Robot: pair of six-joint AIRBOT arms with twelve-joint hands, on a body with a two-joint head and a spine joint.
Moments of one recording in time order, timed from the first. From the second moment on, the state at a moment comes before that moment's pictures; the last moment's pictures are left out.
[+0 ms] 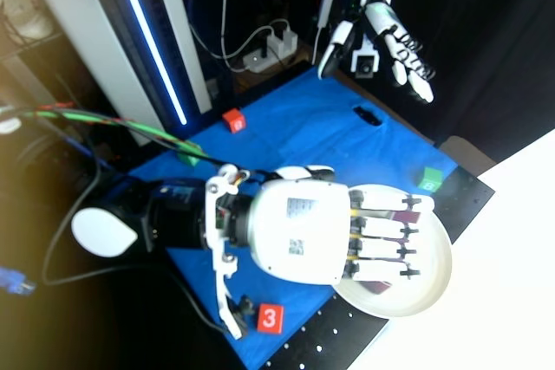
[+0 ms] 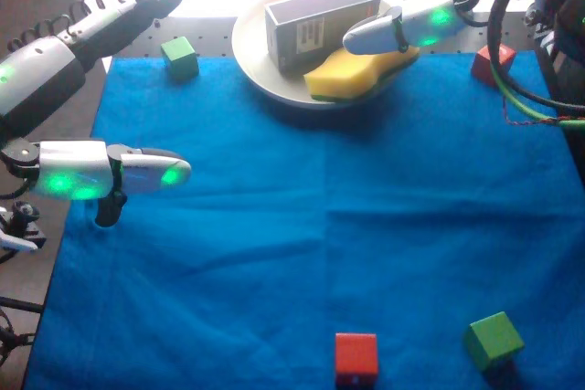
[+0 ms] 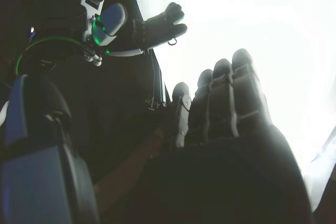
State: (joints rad) left arm 1.00 -0.93 1.10 -0.15 -1.08 0.70; right arm -0.53 -1.43 1.82 -0.42 0.65 -0.12
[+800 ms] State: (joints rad) left arm 1.02 -0.90 1.06 -0.17 -1.18 0.70; right arm -0.69 -1.16 1.53 -0.21 0.94 -0.14
